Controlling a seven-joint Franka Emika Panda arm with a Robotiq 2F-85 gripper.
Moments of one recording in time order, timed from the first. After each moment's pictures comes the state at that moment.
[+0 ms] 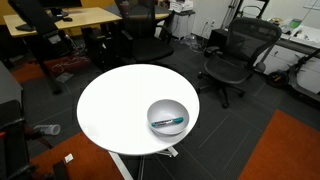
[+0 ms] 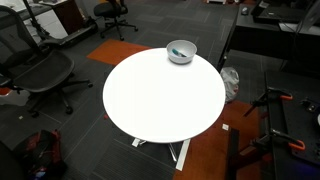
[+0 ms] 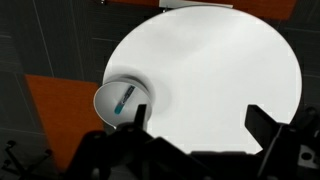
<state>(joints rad) -0.07 -0.61 -0.11 -2.64 -0.16 2.28 -0.17</state>
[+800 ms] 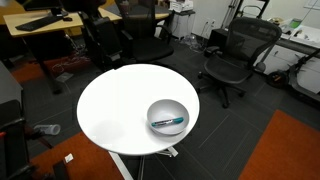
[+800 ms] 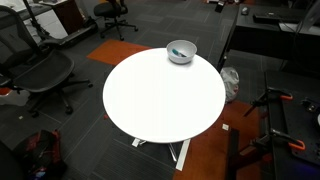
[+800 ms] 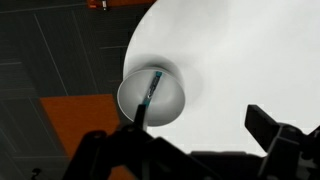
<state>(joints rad) -0.11 -0.22 -0.18 -2.36 -0.11 2.36 -0.13</state>
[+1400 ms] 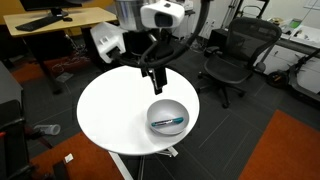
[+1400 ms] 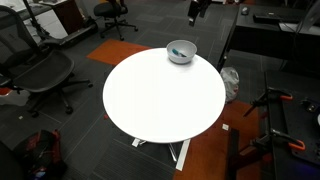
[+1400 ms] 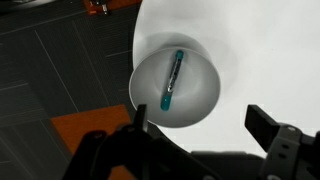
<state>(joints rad) -0.17 0.20 -0.18 -2.08 -0.02 2.43 -0.09</state>
